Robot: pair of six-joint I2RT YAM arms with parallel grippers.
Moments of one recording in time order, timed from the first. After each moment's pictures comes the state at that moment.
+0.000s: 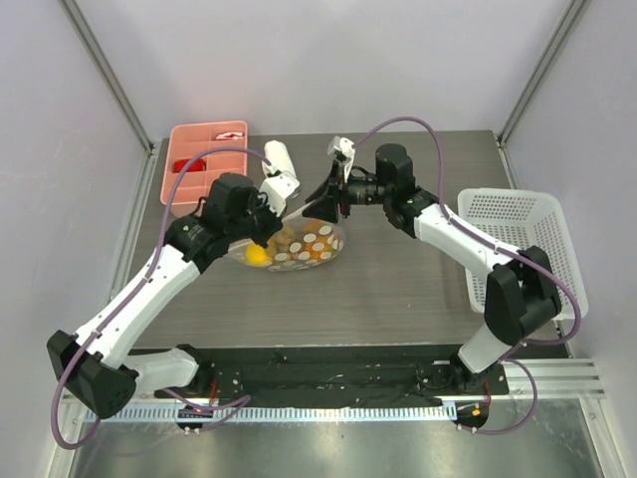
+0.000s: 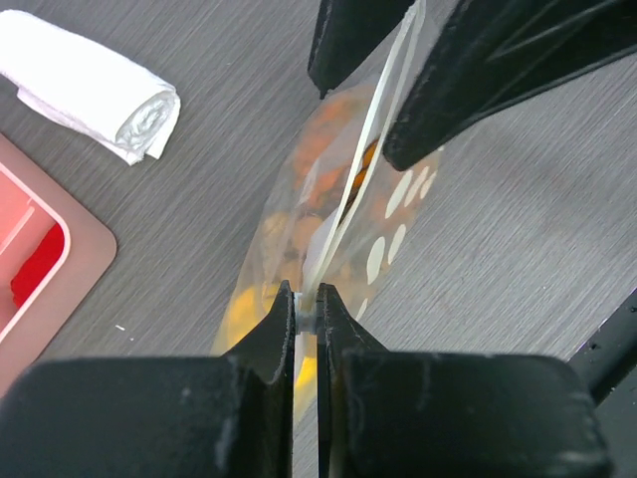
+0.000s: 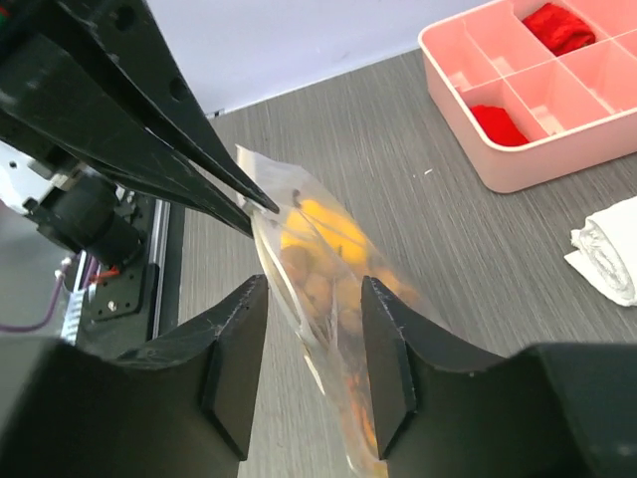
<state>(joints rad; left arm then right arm) -0.57 1.19 1.20 -0.61 0.13 0.24 0.53 1.59 1.22 0.20 -0.91 0.09</state>
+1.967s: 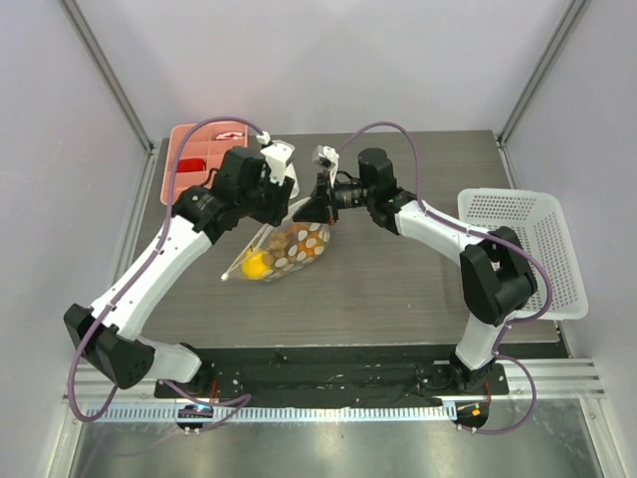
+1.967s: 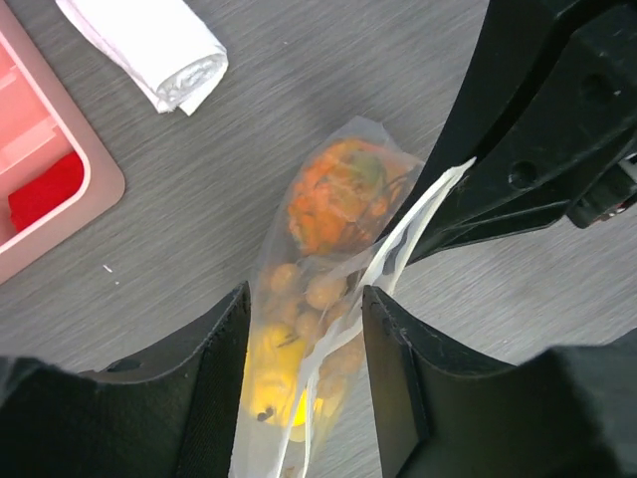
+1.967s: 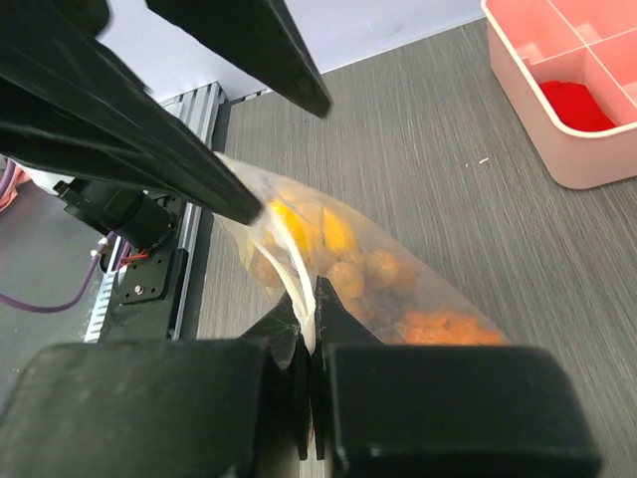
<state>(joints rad) -0.57 1.35 1.47 -0.78 -0.03 -0.03 0.55 1.76 1.27 0.28 -1.02 0.13</state>
